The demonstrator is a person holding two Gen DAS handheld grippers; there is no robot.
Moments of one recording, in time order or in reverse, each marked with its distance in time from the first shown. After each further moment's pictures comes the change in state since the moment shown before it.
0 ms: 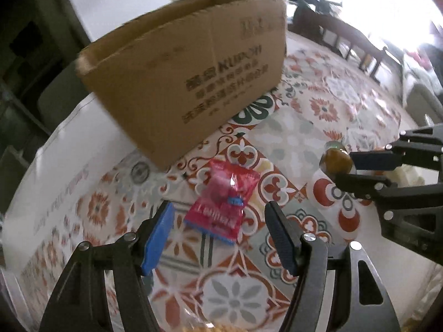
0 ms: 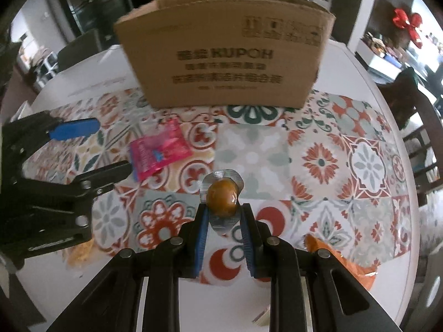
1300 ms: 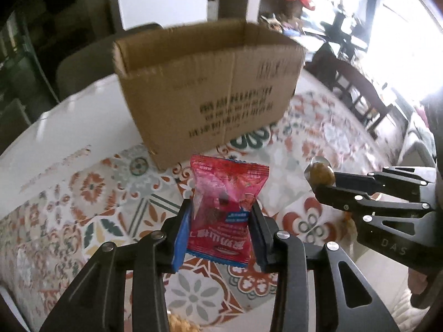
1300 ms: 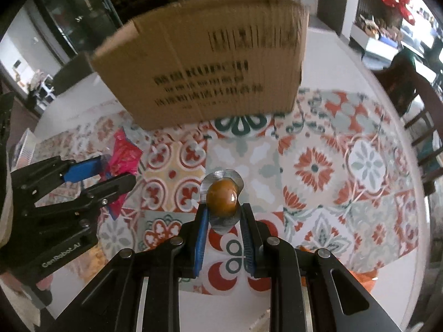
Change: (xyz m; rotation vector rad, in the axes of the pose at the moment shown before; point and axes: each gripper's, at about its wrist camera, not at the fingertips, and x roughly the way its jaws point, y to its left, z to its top) left arm -0.050 0.007 -0.007 -0.294 -0.084 -0.045; right arm -0.025 -0.025 0.018 0.067 -0.039 0.078
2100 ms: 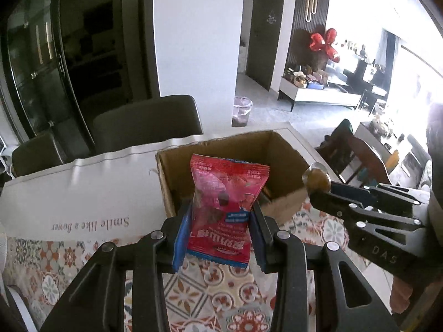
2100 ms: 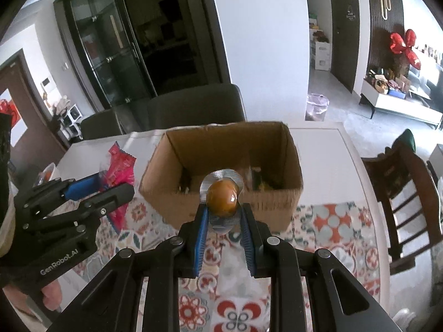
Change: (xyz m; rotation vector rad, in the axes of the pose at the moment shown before) left arm -0.059 0.017 0.126 -0.114 -0.219 0.095; right arm -0.080 0.006 0.126 -0.081 -0.255 0.067
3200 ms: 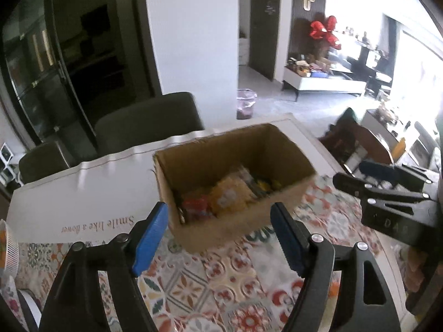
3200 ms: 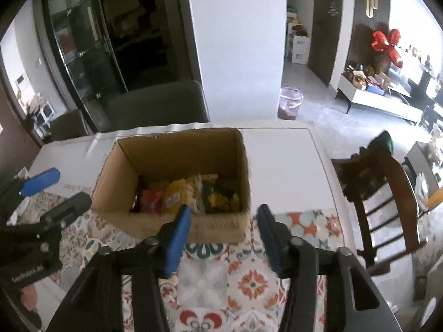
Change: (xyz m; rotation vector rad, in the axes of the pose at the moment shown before) left arm -0.017 -0.031 -0.007 0.065 0.036 0.049; right arm -0.011 -0.042 0.004 0.038 0.024 -0.160
